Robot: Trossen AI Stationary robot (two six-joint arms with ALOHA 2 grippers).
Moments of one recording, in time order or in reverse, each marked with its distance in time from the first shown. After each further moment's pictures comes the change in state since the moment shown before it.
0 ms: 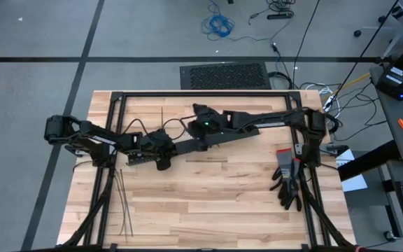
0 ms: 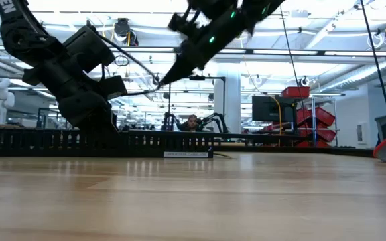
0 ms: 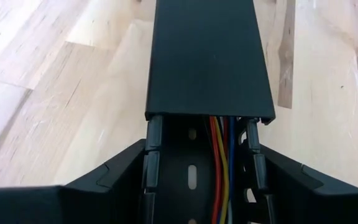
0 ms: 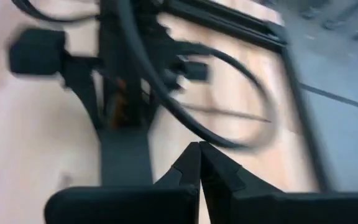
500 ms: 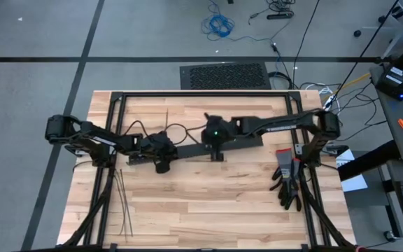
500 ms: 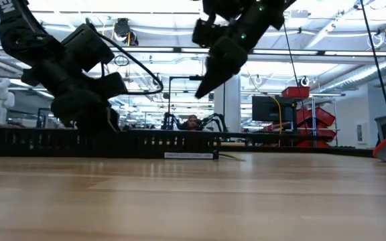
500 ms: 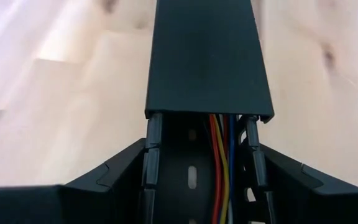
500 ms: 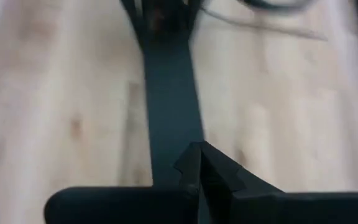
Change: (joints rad) left arm -0.032 0.011 -0.001 0.033 0.032 0.047; right arm 0.047 -0.168 -0.140 -0.302 0.020 0.183
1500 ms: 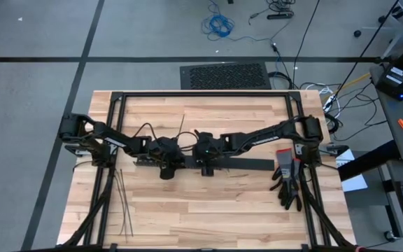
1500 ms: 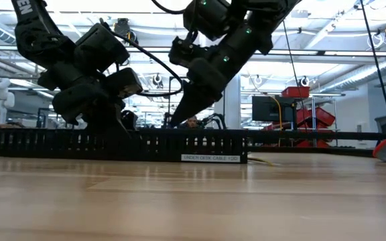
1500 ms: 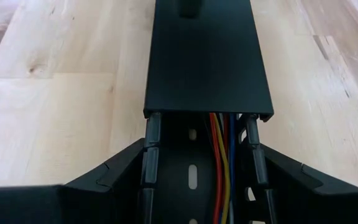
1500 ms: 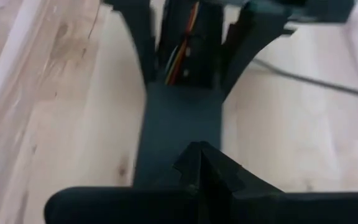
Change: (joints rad) left arm -0.068 0.168 0.107 0.065 0.161 0.048; right arm 0.111 0.209 -0.022 0.291 -0.029 0.125
